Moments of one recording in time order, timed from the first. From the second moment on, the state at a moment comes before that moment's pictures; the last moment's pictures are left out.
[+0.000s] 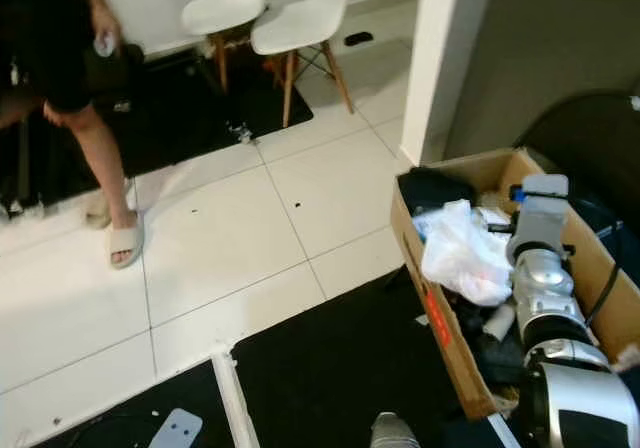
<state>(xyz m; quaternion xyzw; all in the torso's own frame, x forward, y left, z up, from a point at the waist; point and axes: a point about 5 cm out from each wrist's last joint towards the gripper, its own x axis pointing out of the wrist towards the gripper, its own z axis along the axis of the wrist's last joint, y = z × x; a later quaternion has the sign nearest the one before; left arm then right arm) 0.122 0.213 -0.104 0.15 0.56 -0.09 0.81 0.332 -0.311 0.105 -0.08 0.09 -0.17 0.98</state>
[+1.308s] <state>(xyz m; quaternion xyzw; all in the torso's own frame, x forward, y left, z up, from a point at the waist) 0.121 0.211 -0.105 0.16 0.56 -0.10 0.81 0.355 -0.214 0.093 -0.08 0.07 0.01 0.99</state>
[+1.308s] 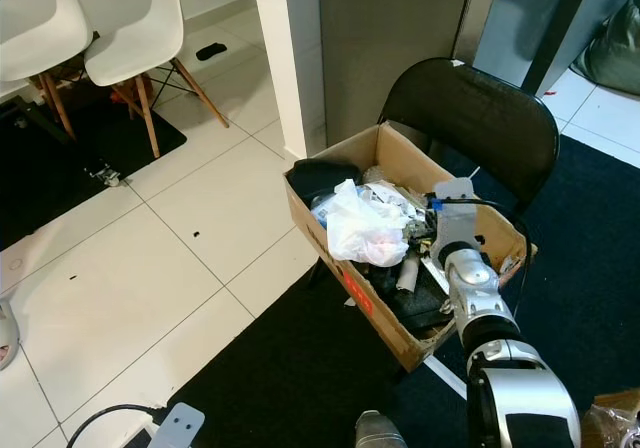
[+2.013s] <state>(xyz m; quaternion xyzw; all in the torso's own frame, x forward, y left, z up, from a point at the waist) 0.122 0.209 -0.105 0.16 0.56 -0.10 0.81 0.339 -0.227 0.123 0.19 -0.05 0.19 0.96</state>
